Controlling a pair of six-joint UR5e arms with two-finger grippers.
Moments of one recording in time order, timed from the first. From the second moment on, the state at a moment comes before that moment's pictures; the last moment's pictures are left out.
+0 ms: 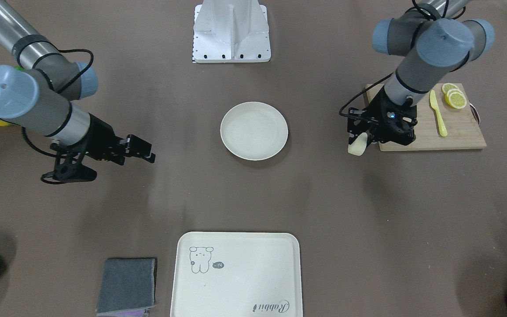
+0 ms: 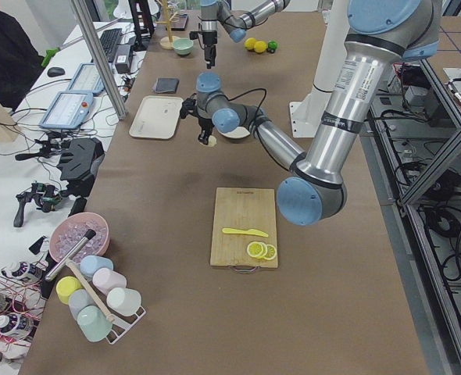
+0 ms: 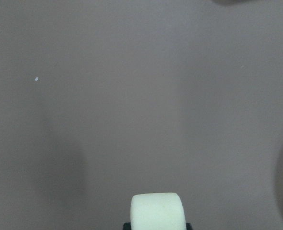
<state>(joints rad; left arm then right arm) -0.82 -1.99 -1.82 -1.74 -2.10 -0.79 0.93 -1.16 1.55 -0.98 2.41 1.22</state>
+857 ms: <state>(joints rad) -0.48 -2.31 -1.59 -1.68 -1.79 -1.14 1.08 -1.36 1.55 -0.98 2.45 0.84</state>
